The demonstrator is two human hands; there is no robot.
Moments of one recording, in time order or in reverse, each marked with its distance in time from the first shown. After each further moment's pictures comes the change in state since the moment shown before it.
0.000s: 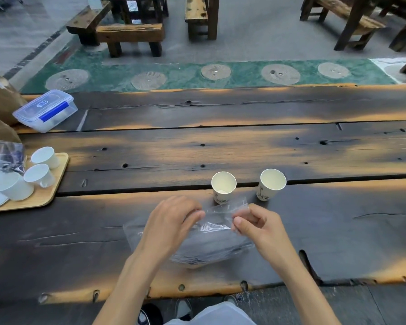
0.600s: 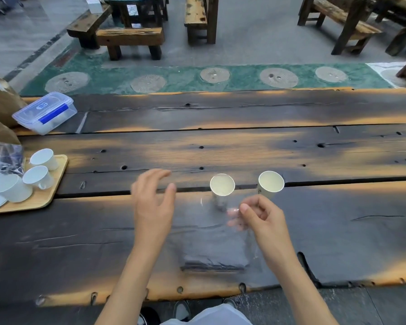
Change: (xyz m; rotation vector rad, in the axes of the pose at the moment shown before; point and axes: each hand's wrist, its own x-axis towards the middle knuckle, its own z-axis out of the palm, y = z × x) left_hand 0.013 0.001 -0.009 -0.233 0.493 -0.370; right_hand 0.002 -0.020 0.008 0.159 0.176 0.014
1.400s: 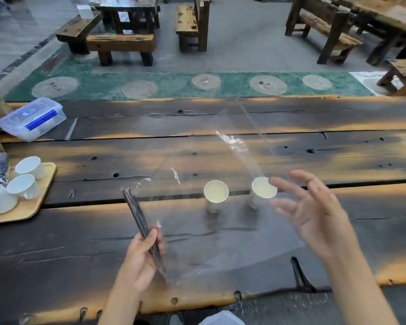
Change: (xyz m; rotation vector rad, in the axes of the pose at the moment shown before) left_hand -0.050 -0.095 0.007 -1.198 -0.249 -0.996; right_hand 0.010 -0.066 -0.068 0.417 -0.073 -0.035
